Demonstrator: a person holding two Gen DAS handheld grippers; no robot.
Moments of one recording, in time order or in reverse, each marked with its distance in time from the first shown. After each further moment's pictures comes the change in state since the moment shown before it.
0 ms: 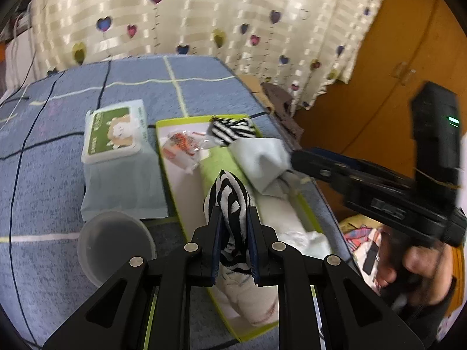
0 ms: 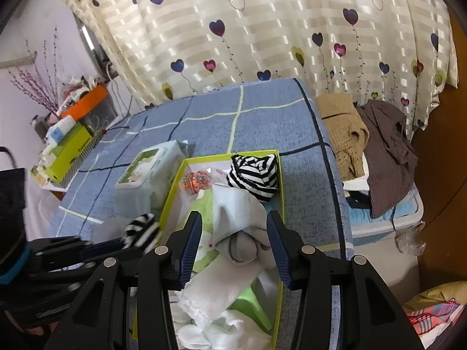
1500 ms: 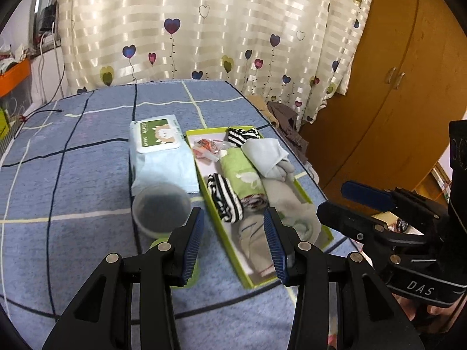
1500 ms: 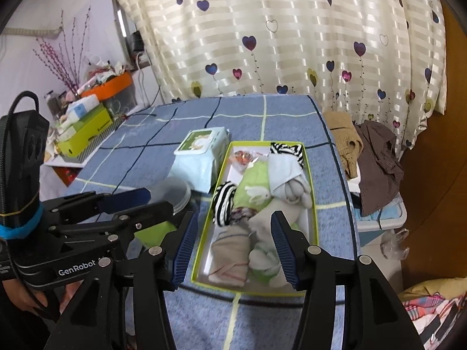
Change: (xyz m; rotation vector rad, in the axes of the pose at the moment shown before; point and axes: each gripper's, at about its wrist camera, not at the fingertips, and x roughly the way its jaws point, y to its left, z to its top) left arm -0.083 0.000 -0.050 0.057 -0.127 0.058; right arm -0.082 0.099 -0.065 -0.109 -0.046 -0.073
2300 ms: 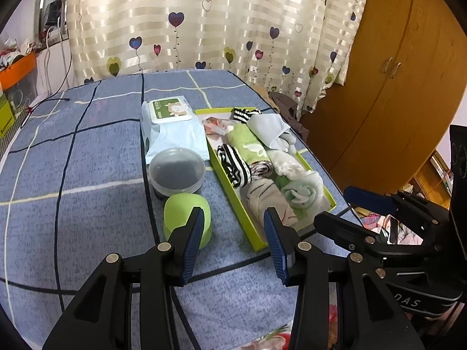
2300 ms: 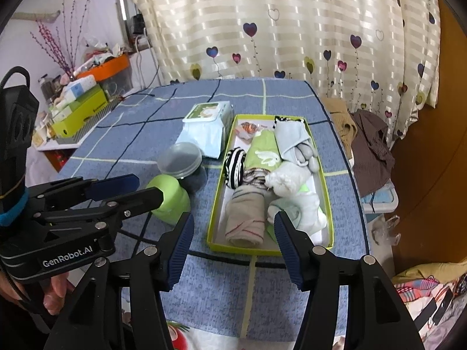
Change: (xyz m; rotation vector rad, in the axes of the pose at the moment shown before) left arm -0.019 0.009 -0.037 0.005 0.031 0.003; right arm -0.003 0.034 -0.039 -0.010 0.051 -0.065
